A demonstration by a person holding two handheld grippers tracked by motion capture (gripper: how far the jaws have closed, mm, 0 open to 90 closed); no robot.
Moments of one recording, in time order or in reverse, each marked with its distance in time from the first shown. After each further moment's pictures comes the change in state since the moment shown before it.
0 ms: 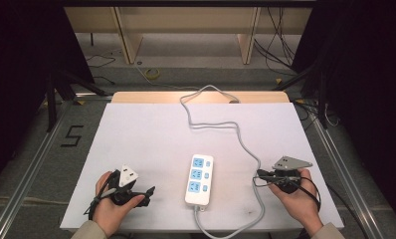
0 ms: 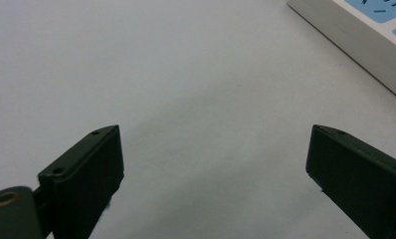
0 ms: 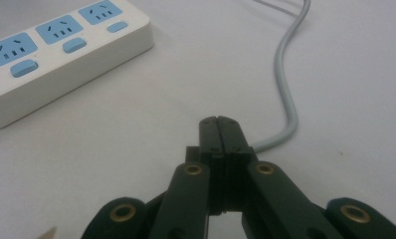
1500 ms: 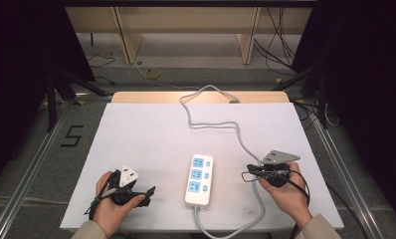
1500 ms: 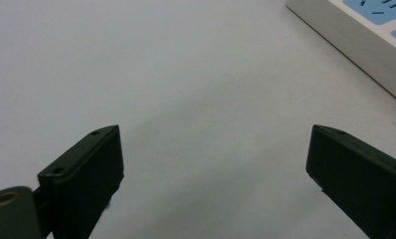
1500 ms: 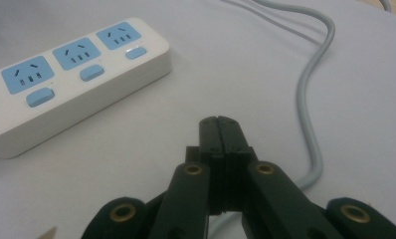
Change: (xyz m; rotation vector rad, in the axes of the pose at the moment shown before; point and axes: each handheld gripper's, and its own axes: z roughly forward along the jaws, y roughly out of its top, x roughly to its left) left arm -0.001 0.001 0.001 -0.001 -0.001 0.001; right arm 0.011 0.024 0.016 -0.010 0.027 -0.039
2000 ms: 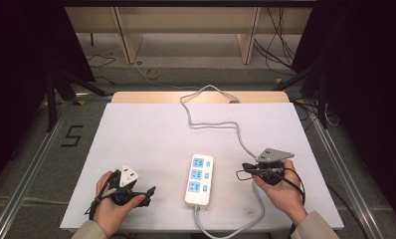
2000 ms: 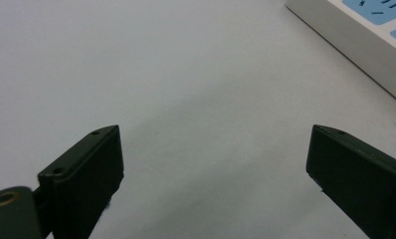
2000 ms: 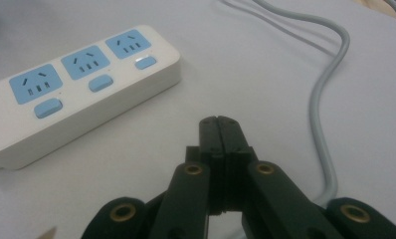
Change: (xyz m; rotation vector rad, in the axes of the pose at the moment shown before) left arm 0.000 0.000 0.000 -0.001 0.000 0.003; right arm 0.006 0.010 0.008 0.001 0.018 -0.018
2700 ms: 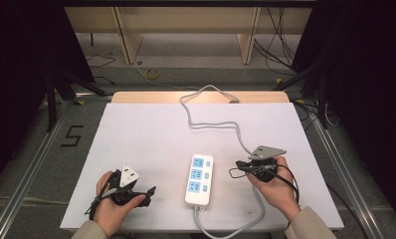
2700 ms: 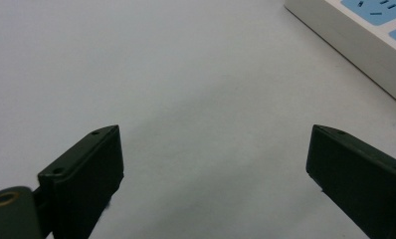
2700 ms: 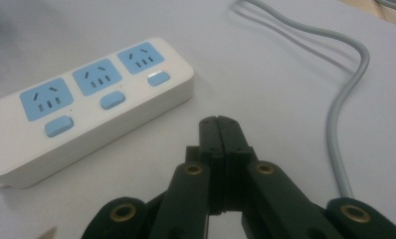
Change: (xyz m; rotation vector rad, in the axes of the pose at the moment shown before) left arm 0.000 0.000 0.000 -0.001 -0.002 0.003; right arm 0.007 0.013 0.011 -0.002 0.020 -0.017
